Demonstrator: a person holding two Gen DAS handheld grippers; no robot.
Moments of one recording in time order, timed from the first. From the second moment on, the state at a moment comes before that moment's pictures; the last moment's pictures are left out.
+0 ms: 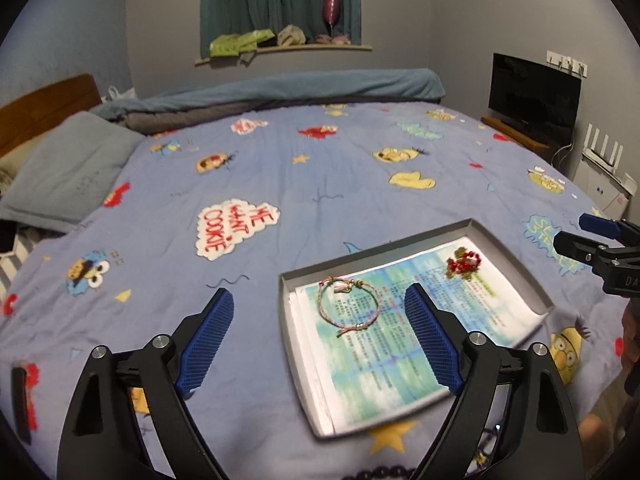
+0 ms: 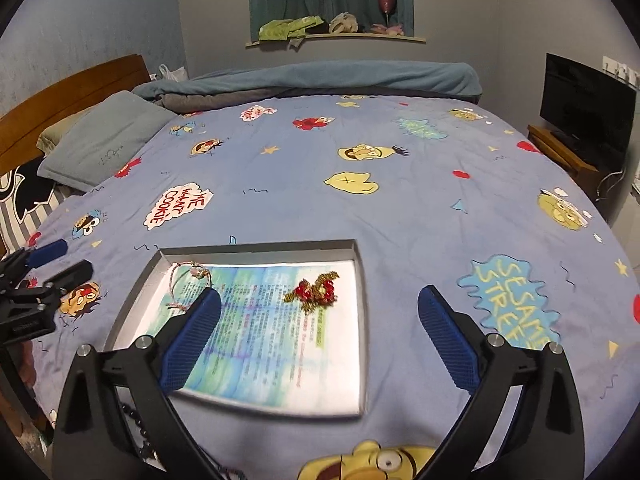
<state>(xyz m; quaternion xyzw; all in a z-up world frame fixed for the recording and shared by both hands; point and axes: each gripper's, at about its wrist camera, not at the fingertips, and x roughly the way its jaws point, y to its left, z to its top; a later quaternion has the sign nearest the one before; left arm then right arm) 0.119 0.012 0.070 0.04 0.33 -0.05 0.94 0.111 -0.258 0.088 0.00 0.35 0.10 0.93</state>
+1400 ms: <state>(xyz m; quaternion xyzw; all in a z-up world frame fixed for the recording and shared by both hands) -0.005 0.034 -0.014 0.00 0.36 -0.06 0.93 -0.038 -0.244 0.017 -0.04 0.36 0.15 0.92</state>
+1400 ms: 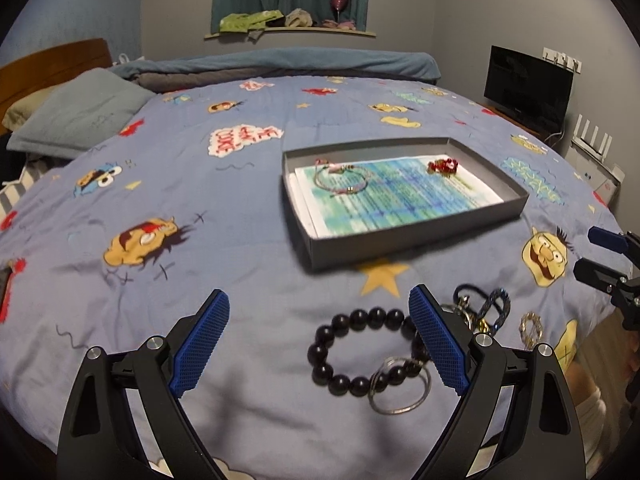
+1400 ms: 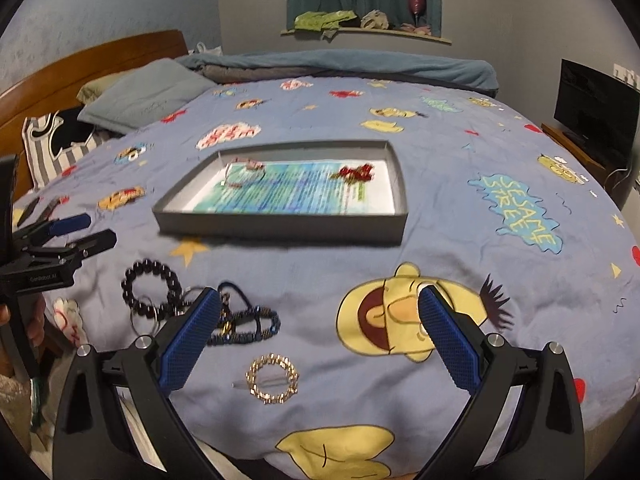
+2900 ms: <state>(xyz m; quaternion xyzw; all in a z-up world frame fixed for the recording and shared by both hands) -0.014 0.027 -0.066 0.00 0.38 -0.09 0.92 -0.067 -0.234 -0.051 -0.03 0.39 0.16 0.91</state>
